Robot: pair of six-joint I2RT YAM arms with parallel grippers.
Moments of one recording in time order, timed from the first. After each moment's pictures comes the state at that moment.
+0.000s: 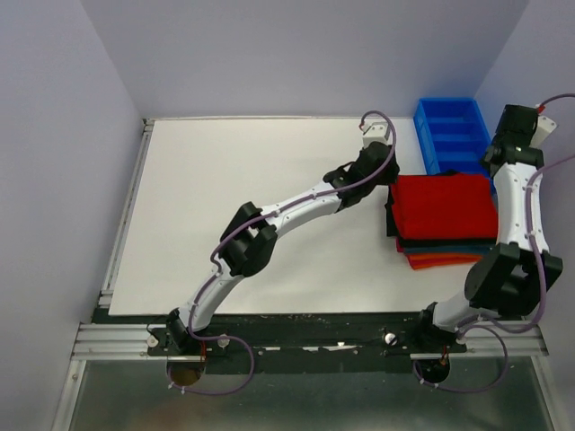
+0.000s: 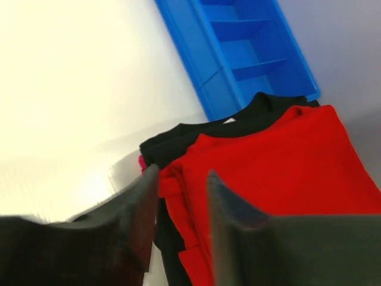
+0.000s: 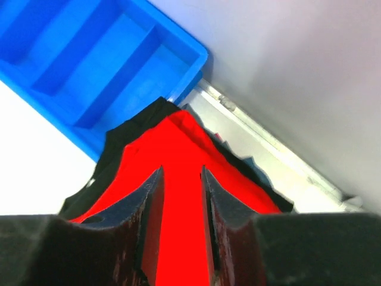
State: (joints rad) left arm -0.94 2.37 2.13 -0.09 -0.27 -0.66; right arm -0.31 1.59 1.54 -0.71 0.42 0.36
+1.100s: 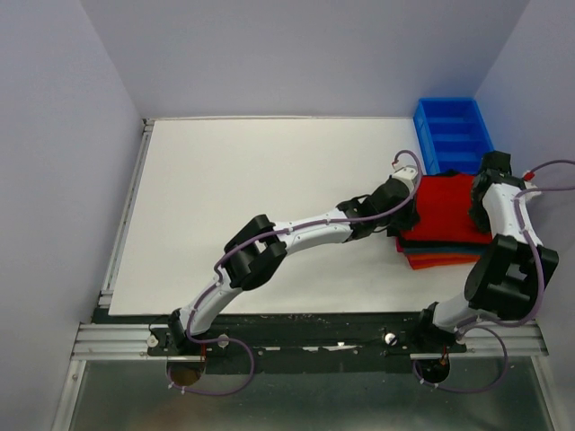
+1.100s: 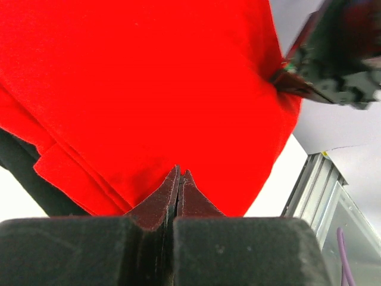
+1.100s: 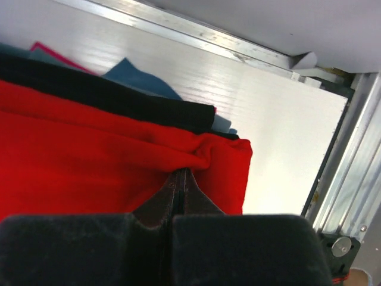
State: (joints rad) left arm -1.09 2.31 1.93 0.02 0.02 -0.61; right arm -0.38 1.55 1.16 -0.87 0.59 0.74
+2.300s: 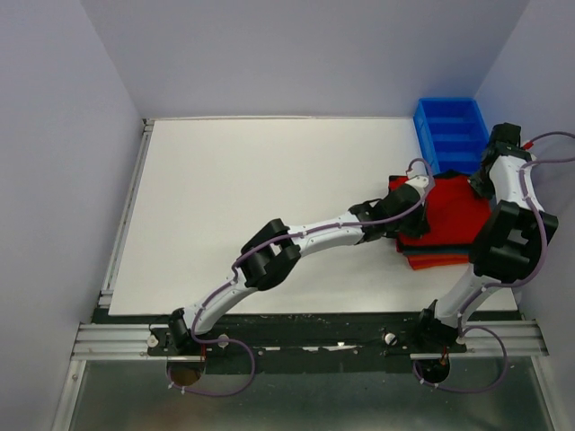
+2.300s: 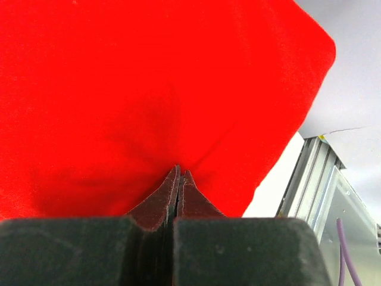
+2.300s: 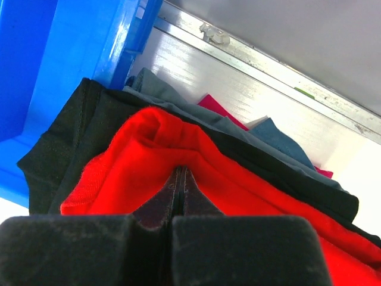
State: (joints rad) left arm -1.11 2.48 2.12 -0.04 0.11 -0.62; right arm -0.39 1.79 1.49 -0.77 0.36 0.63
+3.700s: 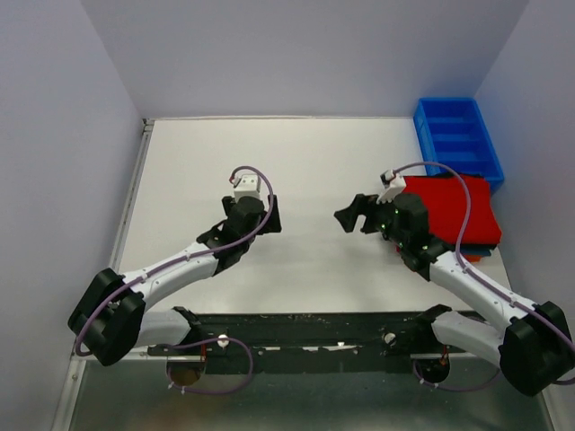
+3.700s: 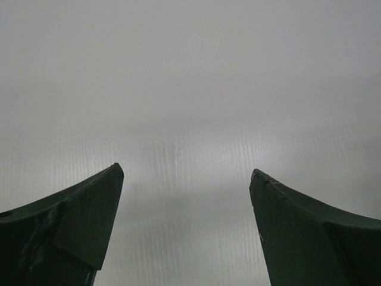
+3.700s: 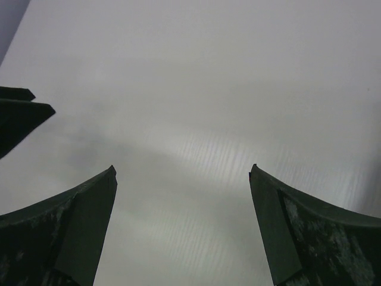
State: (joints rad) left arm -0.70 1.23 0.65 0.07 -0.43 -0.48; right arm 0.46 1.04 0.55 0.15 -0.09 0.40
